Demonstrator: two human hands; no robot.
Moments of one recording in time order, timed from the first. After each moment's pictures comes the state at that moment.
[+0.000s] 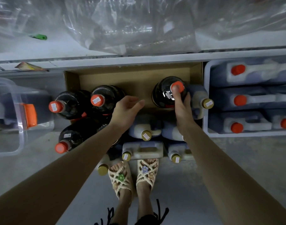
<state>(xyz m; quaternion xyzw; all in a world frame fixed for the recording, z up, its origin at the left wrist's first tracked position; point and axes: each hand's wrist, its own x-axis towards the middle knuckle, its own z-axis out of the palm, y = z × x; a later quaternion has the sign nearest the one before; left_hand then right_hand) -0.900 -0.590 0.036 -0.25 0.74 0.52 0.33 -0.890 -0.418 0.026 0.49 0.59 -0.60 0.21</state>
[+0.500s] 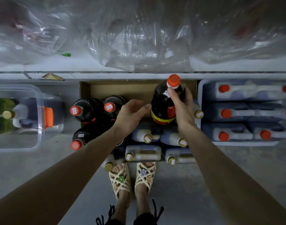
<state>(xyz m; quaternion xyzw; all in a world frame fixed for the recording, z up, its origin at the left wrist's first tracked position) -0.909 -0.596 0.098 -0.22 0.72 0.56 0.34 -0.910 -0.431 0.093 0.40 0.65 -0.63 0.14</state>
